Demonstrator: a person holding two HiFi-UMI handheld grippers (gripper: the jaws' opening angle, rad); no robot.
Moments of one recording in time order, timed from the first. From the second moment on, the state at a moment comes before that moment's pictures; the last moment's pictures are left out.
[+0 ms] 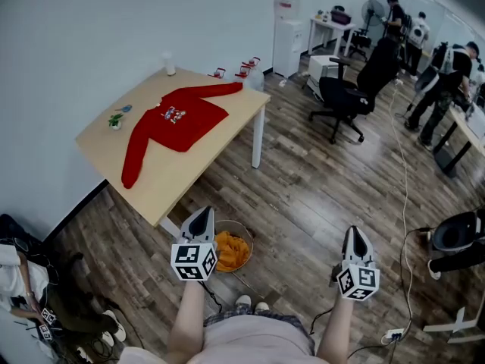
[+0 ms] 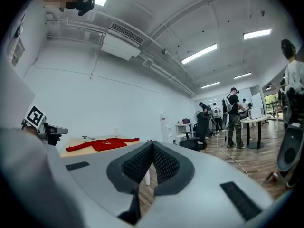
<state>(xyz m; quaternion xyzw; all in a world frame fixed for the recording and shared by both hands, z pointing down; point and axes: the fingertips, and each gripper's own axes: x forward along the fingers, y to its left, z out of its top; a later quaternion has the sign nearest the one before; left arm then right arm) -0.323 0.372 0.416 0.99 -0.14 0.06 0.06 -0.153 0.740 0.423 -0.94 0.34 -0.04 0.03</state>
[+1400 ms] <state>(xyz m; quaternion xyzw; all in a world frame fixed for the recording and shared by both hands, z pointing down) -0.306 0.340 0.421 0.99 -0.09 0.02 0.08 -0.141 0.696 0.418 -0.92 0.36 -0.03 0.13</state>
